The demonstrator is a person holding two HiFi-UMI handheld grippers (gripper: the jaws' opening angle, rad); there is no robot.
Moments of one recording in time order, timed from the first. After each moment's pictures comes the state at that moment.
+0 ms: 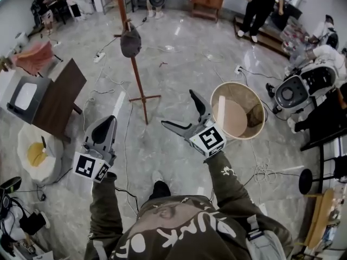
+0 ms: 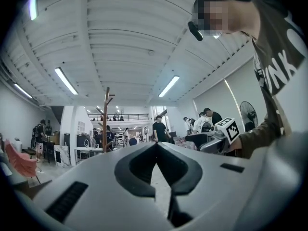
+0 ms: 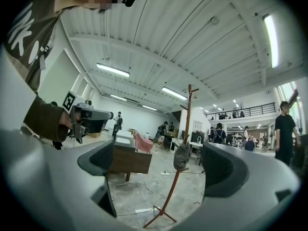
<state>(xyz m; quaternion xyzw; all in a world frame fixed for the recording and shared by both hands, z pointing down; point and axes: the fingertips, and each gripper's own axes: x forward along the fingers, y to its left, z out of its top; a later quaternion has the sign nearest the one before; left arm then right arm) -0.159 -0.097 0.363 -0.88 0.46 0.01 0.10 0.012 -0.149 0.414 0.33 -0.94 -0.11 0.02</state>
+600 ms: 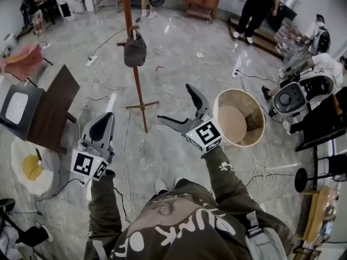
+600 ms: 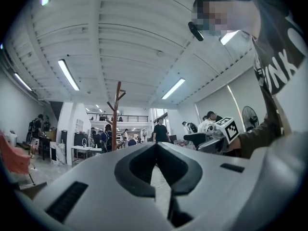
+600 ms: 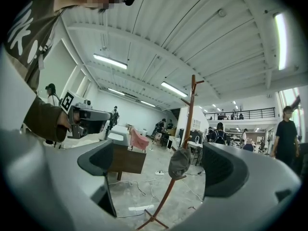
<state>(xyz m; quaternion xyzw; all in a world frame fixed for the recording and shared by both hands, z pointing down) -0.260 -0.239 0.358 -0.89 0.44 0.04 0.09 -0.091 -0.286 0.394 0.35 -0.93 -0.12 0.05</state>
